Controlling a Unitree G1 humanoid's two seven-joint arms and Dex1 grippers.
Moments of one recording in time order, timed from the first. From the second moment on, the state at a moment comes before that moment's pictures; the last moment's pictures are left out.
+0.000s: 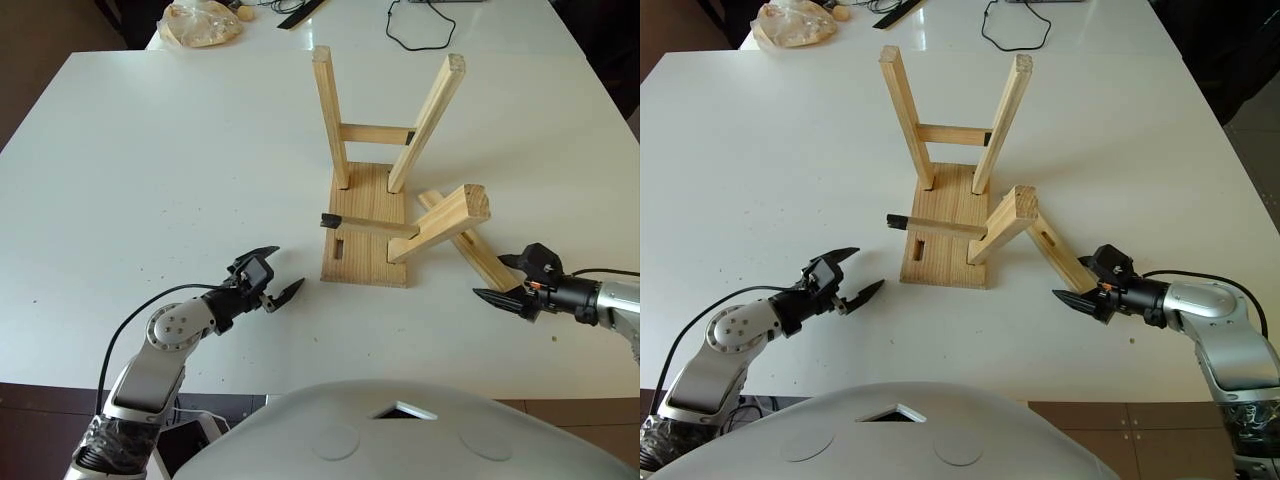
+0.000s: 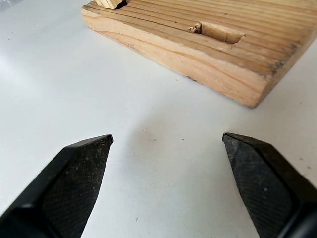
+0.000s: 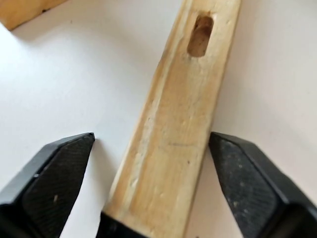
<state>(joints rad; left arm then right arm) 0.39 0.58 -0.11 -0.35 -0.09 0.14 -0.63 0.34 -0.87 -0.10 -0.21 0.27 0.42 0.92</state>
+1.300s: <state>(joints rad) -0.22 0.64 0.36 -0.76 -1.16 0.78 -0.48 -0.30 -0.82 -0.37 -0.50 1.40 0.85 0.86</state>
